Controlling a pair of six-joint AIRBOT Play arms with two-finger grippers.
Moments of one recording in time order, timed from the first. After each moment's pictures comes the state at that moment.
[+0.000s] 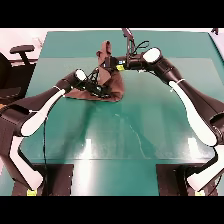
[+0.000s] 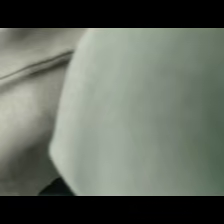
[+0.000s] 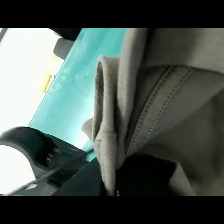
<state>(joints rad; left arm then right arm) -0.36 -1.86 1.53 0.90 -0.96 -1.38 0.44 -1.78 1.76 -0.60 0.79 1.26</state>
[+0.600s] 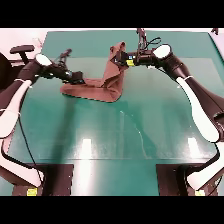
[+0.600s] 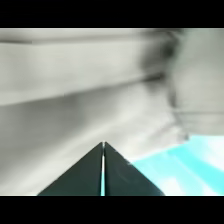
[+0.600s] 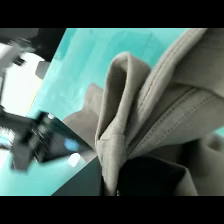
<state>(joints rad) -0.04 -1.70 1.53 0.89 -1.05 -1.25 0.36 -1.78 1.76 -0.60 0.80 1.27</state>
